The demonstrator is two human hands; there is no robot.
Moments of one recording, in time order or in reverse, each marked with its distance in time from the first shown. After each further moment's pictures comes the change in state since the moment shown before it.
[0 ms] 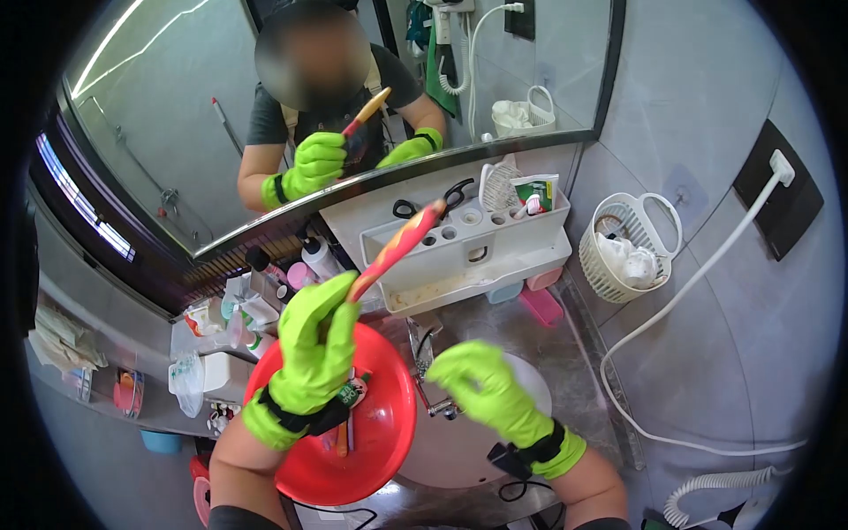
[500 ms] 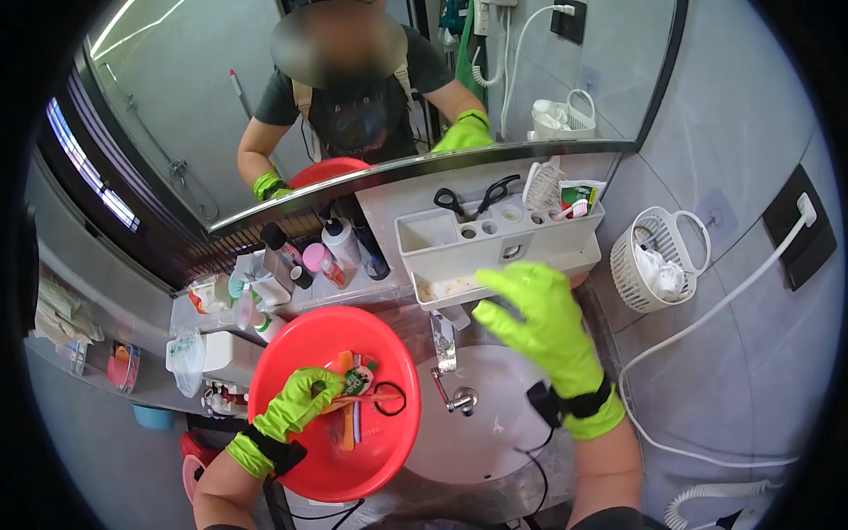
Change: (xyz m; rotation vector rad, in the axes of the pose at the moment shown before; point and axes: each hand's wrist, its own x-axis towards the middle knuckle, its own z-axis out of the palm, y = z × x) left_hand -0.185 -0.061 -0.109 -0.453 -0.584 -1.046; right_hand 0.070 0.017 -0.038 -0.605 0.023 -0.196
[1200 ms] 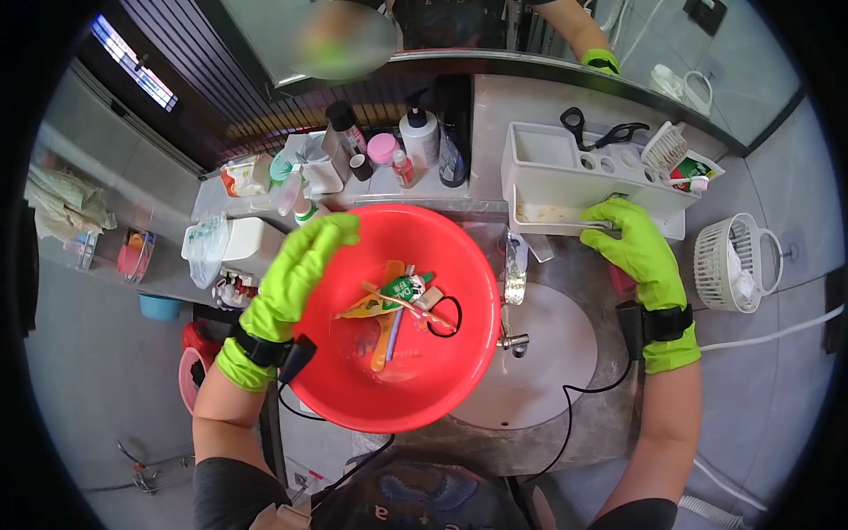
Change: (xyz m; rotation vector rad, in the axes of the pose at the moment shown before) left_hand -0.013 0.052 -0.044 -0.133 0.319 0.246; right_hand 0.017 0.065 0.021 0.259 -0.592 0.432
